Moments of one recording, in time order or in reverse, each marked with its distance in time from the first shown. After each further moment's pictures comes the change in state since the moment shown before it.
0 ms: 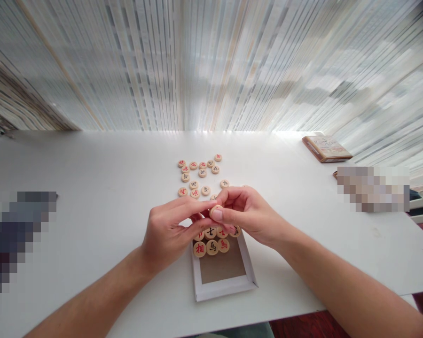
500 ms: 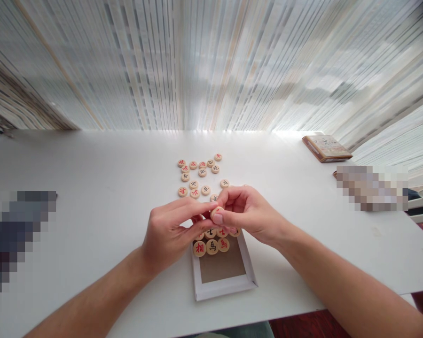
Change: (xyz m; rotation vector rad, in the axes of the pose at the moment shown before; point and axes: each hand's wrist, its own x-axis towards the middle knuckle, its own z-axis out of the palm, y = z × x) left_hand -0.002 -0.001 0.001 -0.028 -0.006 0.023; right_hand 0.000 0.001 -0.003 0.021 -0.001 0.030
